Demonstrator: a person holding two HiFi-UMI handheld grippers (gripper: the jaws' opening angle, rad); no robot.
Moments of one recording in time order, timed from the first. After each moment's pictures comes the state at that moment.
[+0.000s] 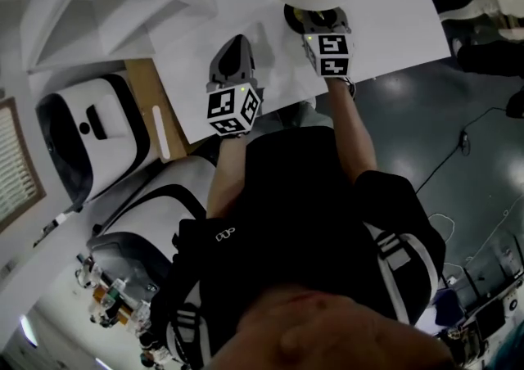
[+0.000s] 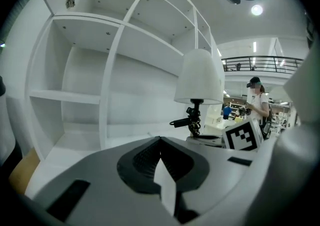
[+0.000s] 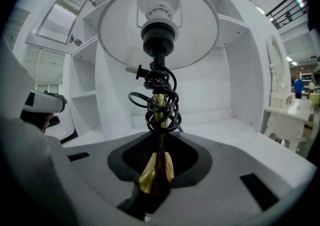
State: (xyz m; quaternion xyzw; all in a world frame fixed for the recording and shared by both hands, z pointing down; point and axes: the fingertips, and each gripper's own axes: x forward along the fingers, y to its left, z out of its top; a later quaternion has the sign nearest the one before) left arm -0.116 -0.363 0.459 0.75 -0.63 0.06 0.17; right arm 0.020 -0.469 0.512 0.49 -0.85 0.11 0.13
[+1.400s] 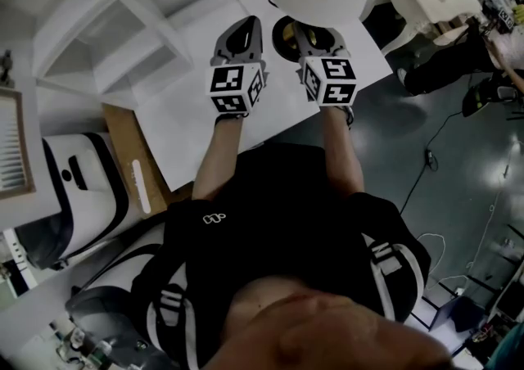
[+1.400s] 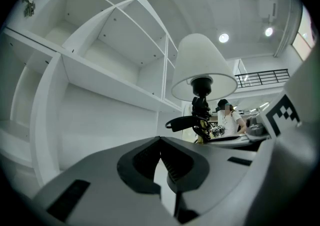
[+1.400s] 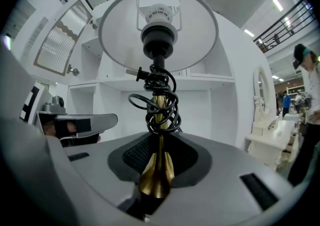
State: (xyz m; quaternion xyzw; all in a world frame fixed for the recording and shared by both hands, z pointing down) left arm -0.020 -0.412 0.308 0.86 -0.51 -0.04 0.04; right arm 0.081 -0.416 0.323 0.56 -0.83 0.04 0.06
